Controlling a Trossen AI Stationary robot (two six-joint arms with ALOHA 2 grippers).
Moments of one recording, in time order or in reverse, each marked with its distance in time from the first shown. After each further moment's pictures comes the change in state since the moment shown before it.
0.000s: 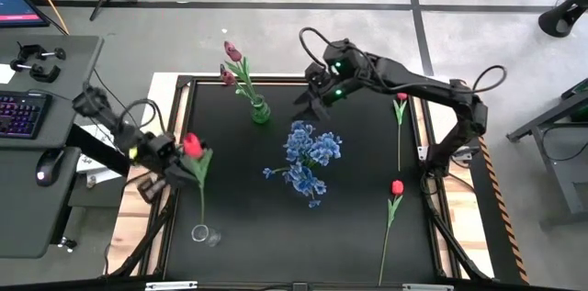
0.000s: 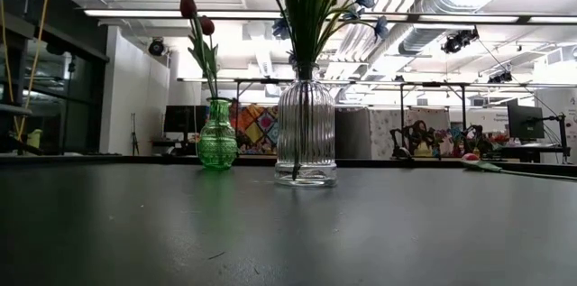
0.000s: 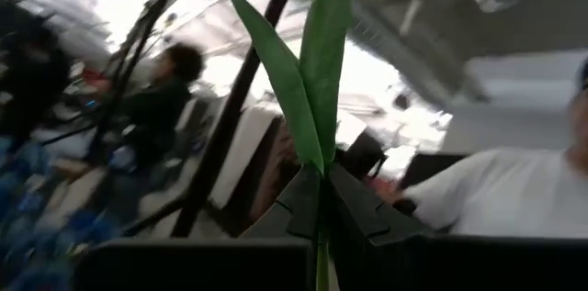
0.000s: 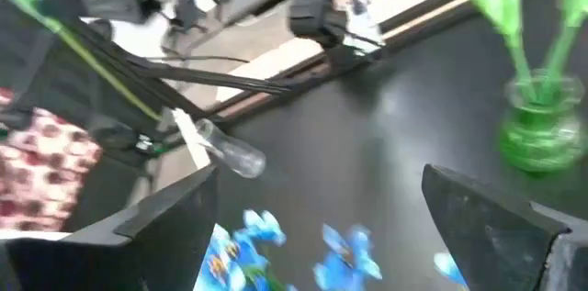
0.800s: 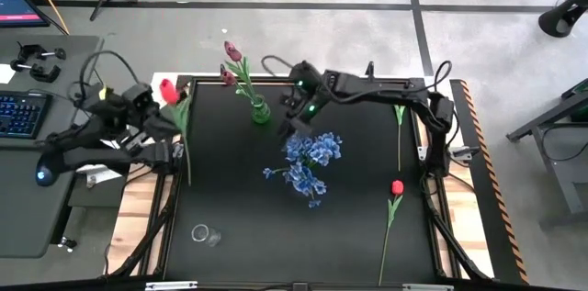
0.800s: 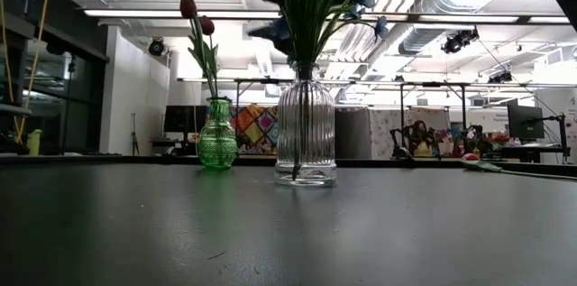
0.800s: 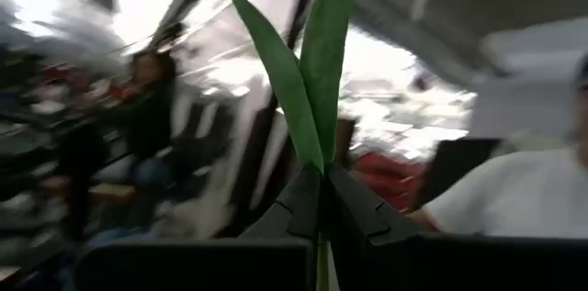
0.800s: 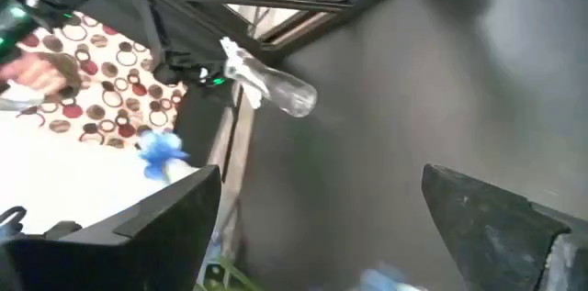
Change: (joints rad) left arm 0.859 -0.142 0.320 -0.462 0.765 -0.236; right arm 0.009 0.277 0.000 0.115 -0.318 -0.003
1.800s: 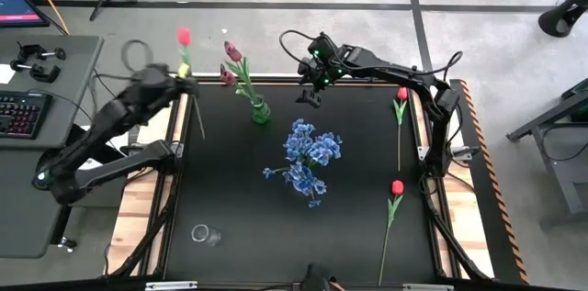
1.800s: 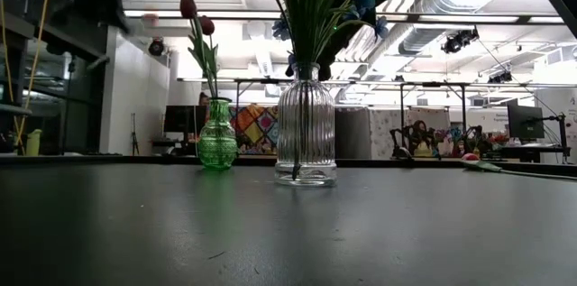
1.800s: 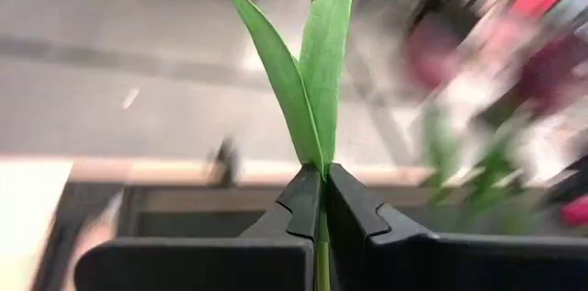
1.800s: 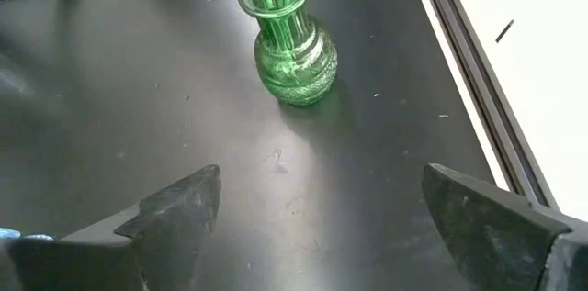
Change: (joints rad) left arm 0.535 0.105 0.040 -0.867 -1.015 0.019; right arm -0.249 0.000 0.000 -0.175 0.455 -0.521
